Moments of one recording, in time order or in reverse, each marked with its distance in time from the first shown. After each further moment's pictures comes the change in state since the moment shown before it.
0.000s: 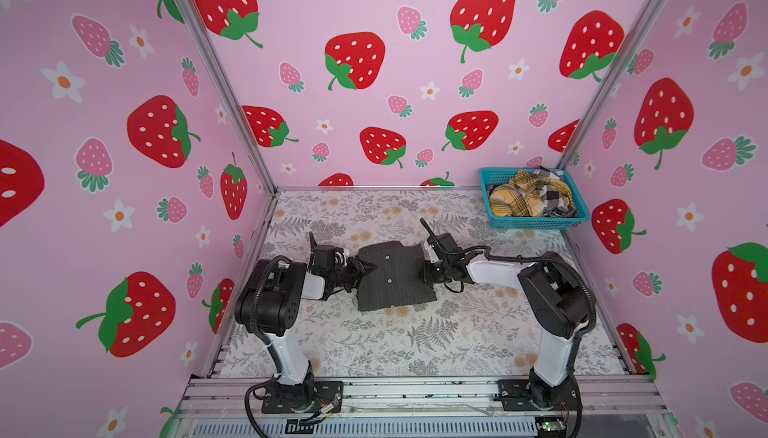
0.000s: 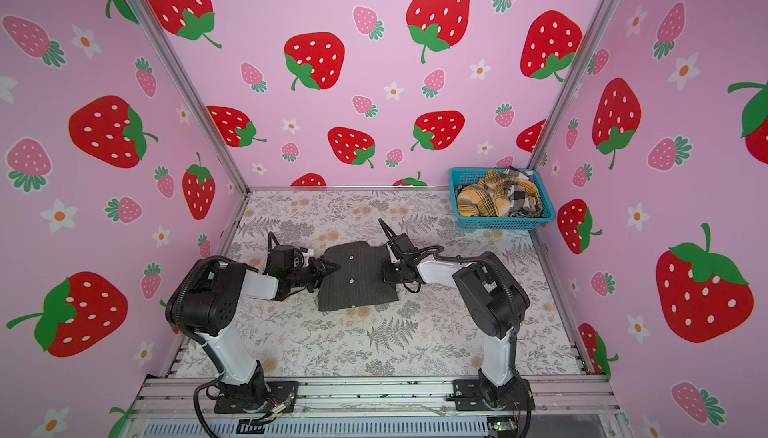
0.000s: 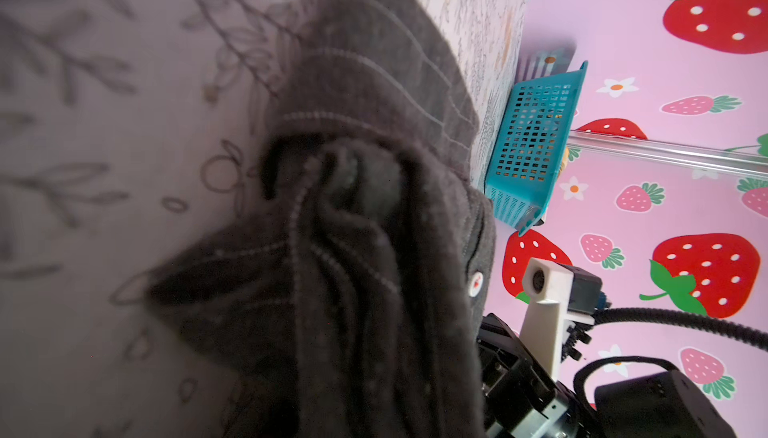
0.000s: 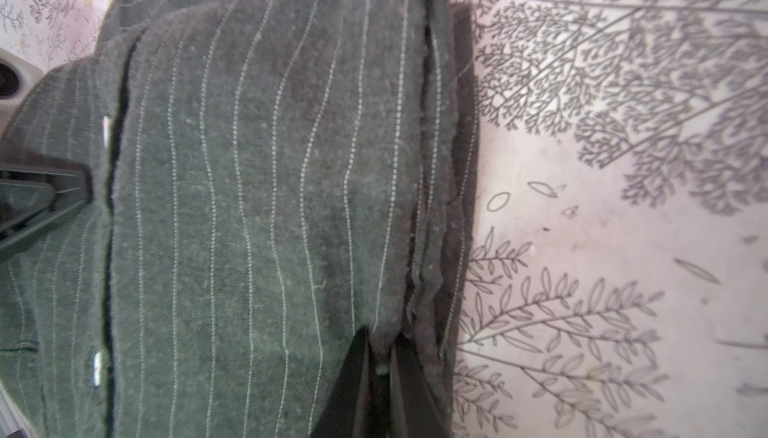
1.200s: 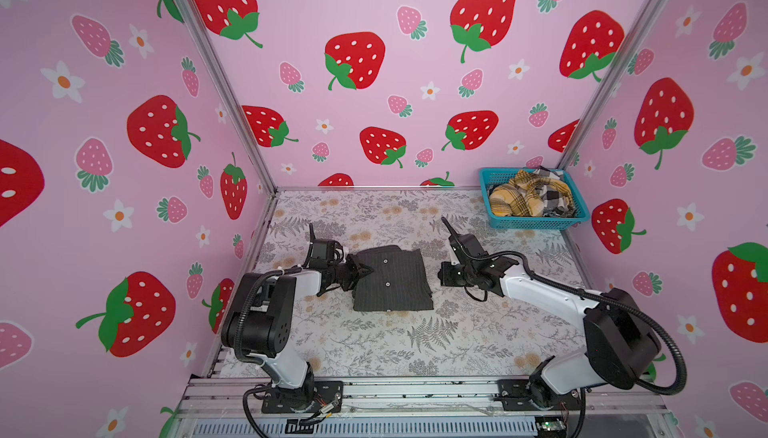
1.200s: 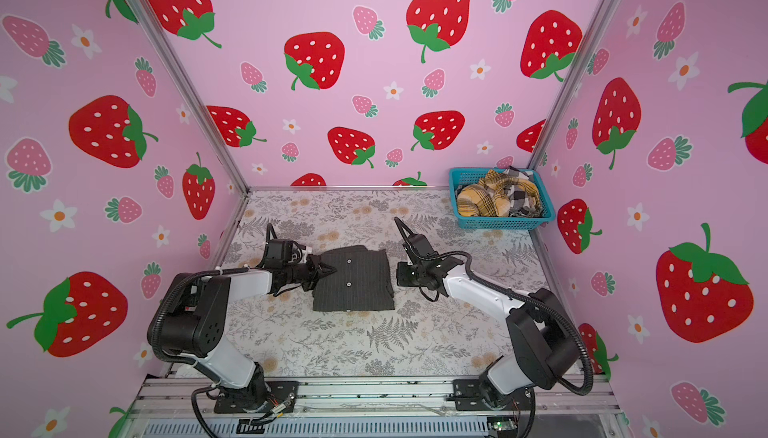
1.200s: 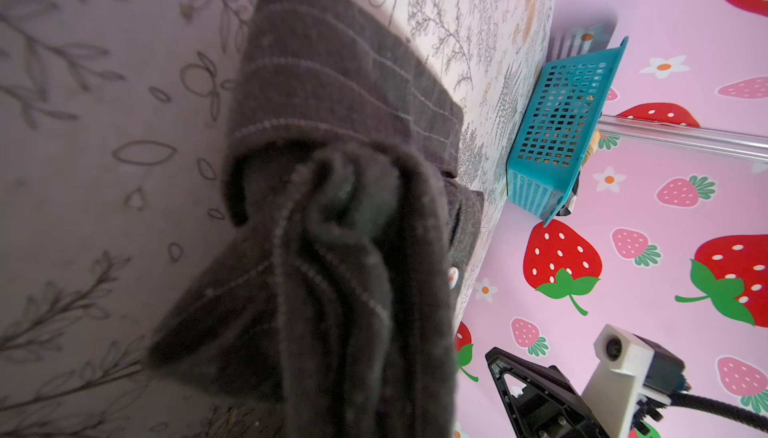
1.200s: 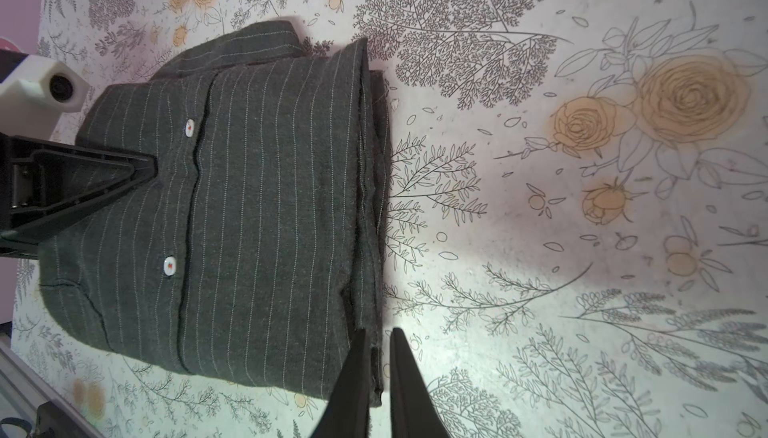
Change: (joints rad) left arm -0.005 -0.165 0.082 -0.380 -0.028 0.098; right arm 0.001 -0.396 -0.141 -0.208 0.116 0.035
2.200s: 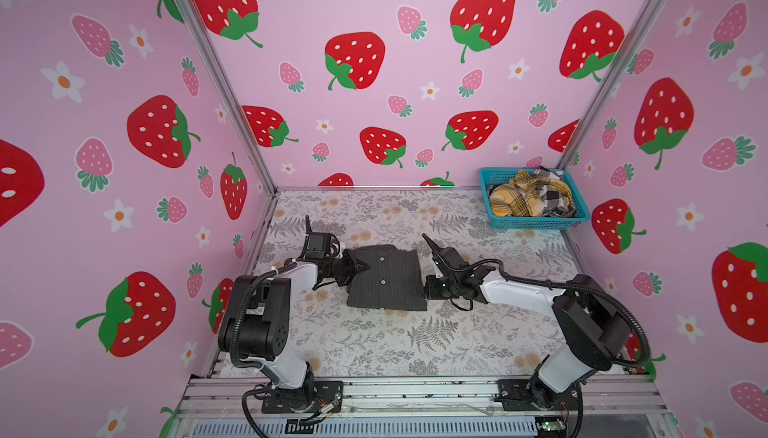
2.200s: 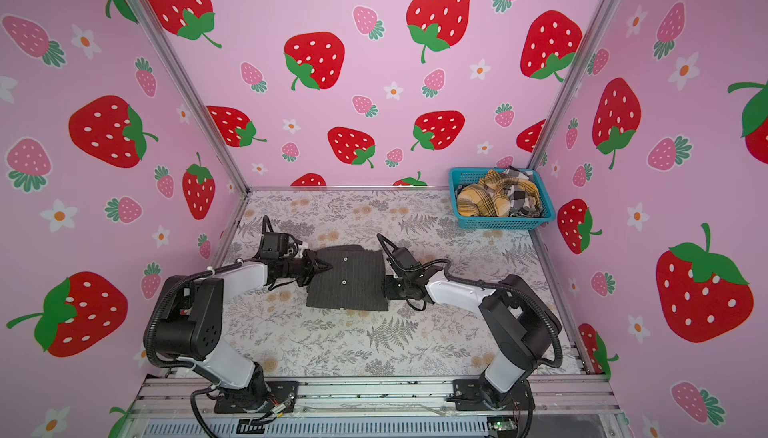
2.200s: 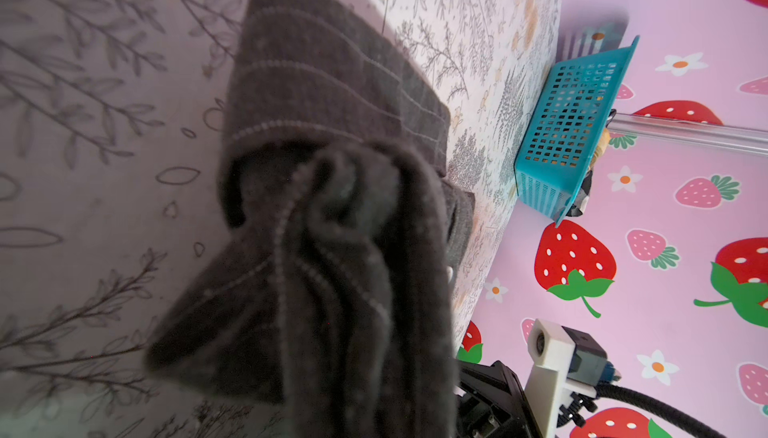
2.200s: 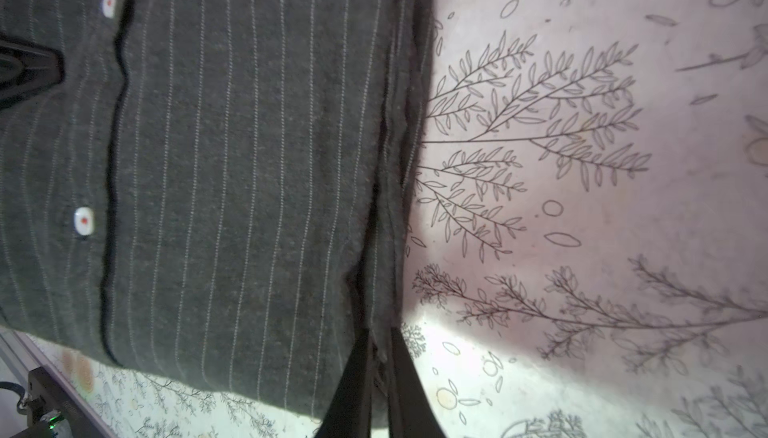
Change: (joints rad) left arm 0.046 -0.031 0.108 -0.217 -0.008 0.105; right arm 0.106 0.142 -0.031 0.119 -0.036 0.062
